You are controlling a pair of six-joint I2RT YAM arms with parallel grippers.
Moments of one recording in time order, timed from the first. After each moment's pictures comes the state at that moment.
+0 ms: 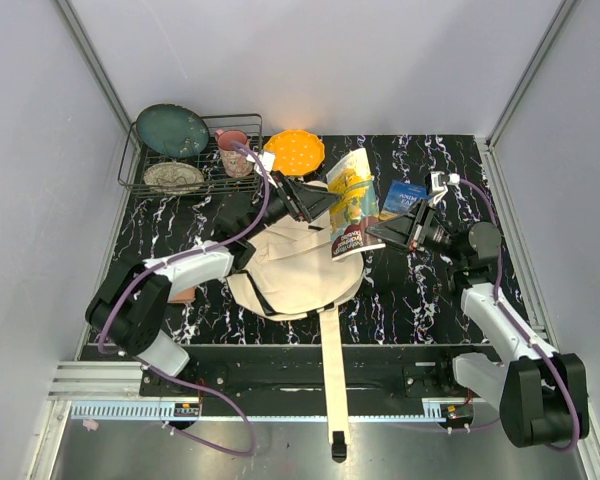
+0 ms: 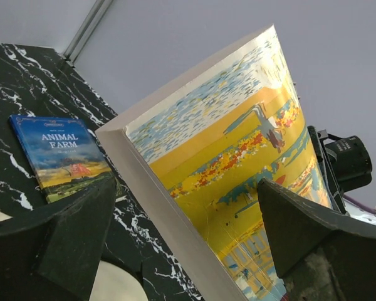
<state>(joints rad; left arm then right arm) -0.59 1.53 0.84 0.95 0.43 -0.87 0.13 1.02 0.52 0.90 -1.06 1.51</state>
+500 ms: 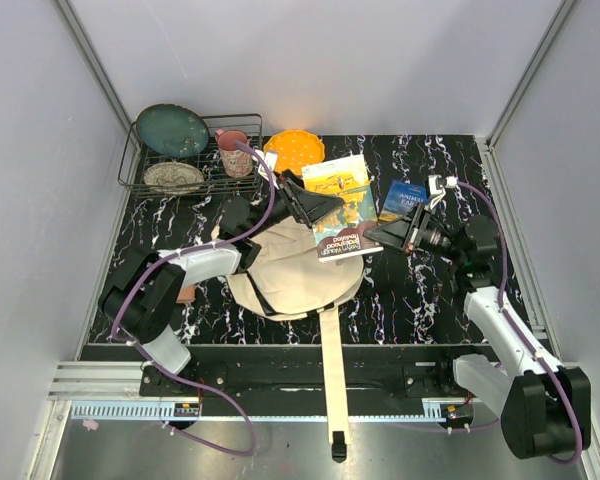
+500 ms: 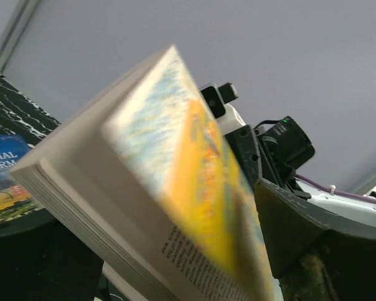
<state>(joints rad) -0.59 1.64 0.86 1.21 0.55 -1.00 0.13 0.99 0.54 0.69 -1.05 1.37</state>
